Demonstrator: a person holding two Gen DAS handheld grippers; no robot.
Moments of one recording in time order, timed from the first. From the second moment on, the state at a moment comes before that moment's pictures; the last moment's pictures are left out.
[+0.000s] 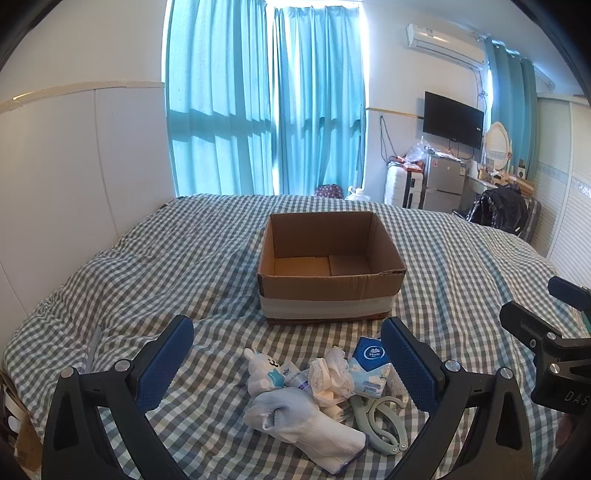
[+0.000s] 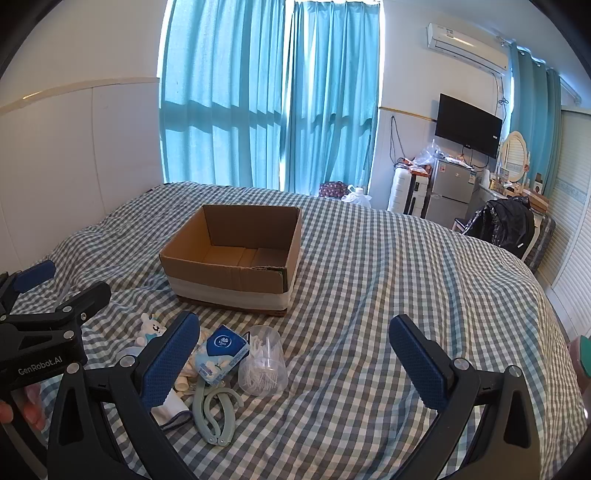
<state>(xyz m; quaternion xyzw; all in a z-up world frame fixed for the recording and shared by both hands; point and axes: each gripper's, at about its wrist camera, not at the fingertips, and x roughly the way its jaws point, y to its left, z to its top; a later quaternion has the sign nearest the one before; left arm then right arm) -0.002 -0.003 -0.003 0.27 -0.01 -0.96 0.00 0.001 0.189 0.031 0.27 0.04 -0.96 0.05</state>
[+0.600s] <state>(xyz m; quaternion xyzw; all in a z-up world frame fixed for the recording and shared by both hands) 0.008 -0.008 0.004 0.27 0.00 -0.96 0.01 0.011 0.183 0.038 0.27 0.05 -0.96 0.06</state>
